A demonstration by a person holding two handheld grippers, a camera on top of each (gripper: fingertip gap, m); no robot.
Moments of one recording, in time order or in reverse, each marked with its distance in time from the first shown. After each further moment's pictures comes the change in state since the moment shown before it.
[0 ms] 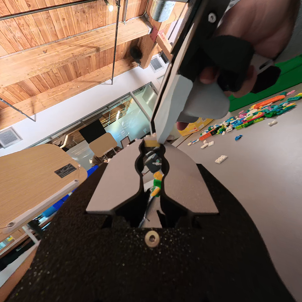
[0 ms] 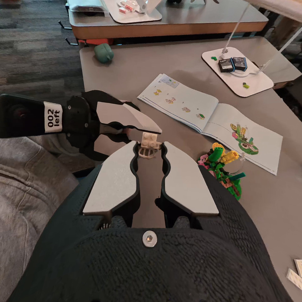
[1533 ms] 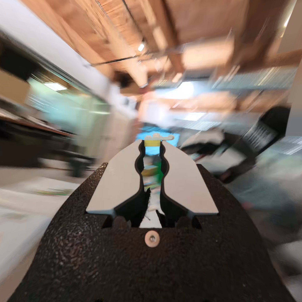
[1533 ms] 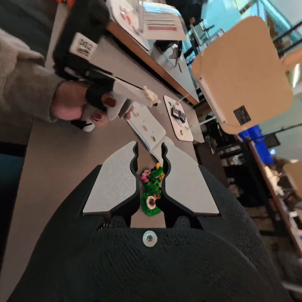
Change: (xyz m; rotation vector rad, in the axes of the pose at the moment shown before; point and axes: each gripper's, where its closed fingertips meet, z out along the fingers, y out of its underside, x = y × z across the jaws) left arm -0.057 0.009 -0.016 0.271 0.087 -1.034; right arm 0.007 -0.012 -0.020 0.116 0.260 -0.653
